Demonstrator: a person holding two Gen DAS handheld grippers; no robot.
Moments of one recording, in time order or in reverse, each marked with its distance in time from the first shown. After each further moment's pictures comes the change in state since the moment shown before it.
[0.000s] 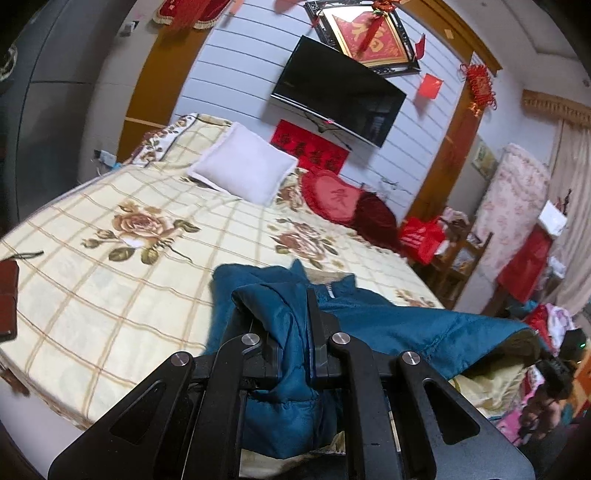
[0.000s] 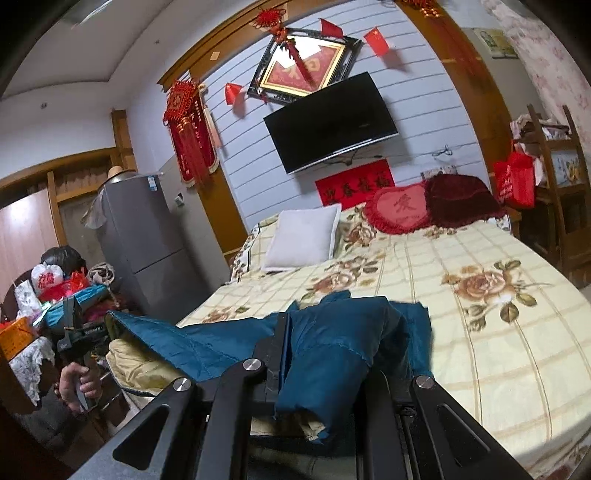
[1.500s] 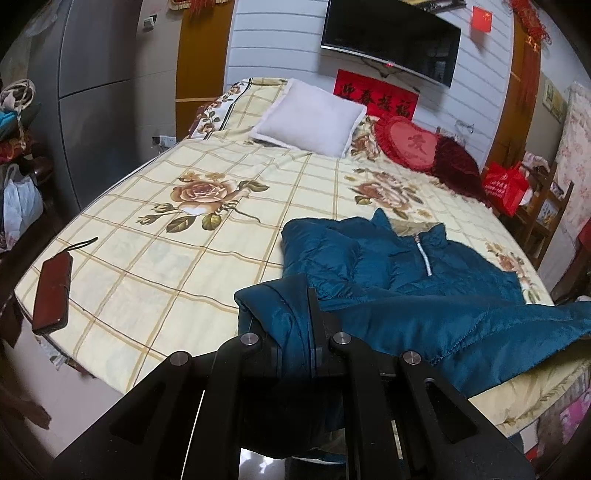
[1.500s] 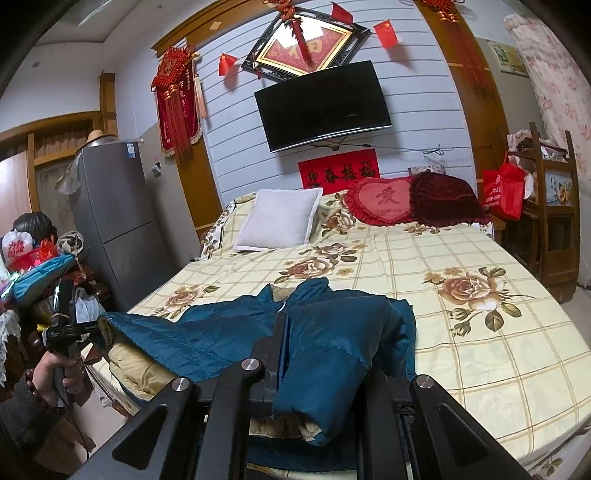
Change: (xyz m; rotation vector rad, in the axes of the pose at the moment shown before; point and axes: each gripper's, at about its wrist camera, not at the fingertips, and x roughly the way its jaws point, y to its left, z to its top) left arm 0.054 -0.008 -0.029 0.083 0.160 0.350; right arm 0.041 0.014 0.000 -0.088 0.087 -0.133
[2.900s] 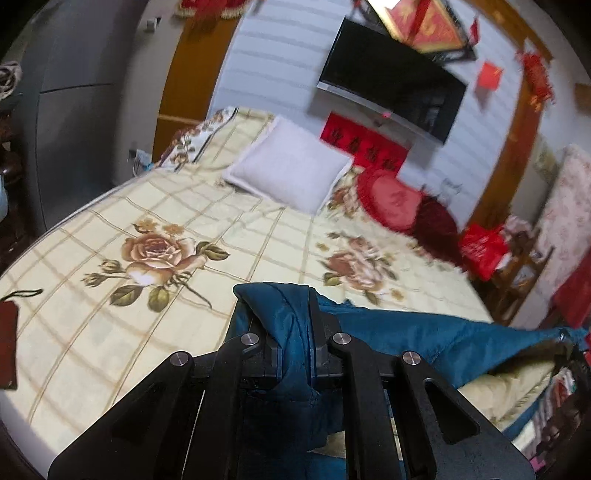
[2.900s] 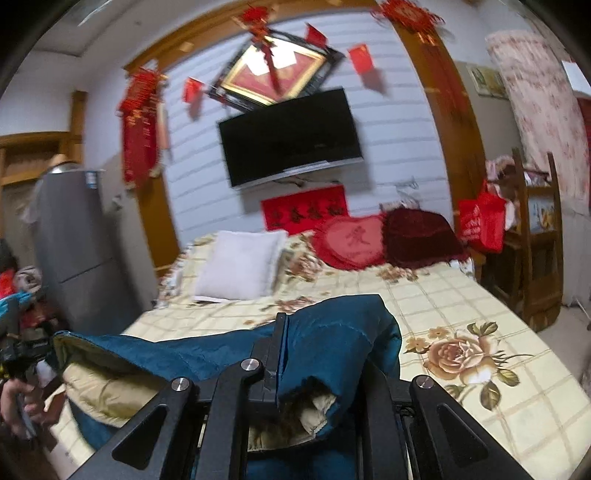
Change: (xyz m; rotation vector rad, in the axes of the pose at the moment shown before) left arm 0.081 -0.015 0.131 -0.120 -0.090 -0.110; right arm 0.122 -0.014 0.098 0.024 -0.114 -0.162
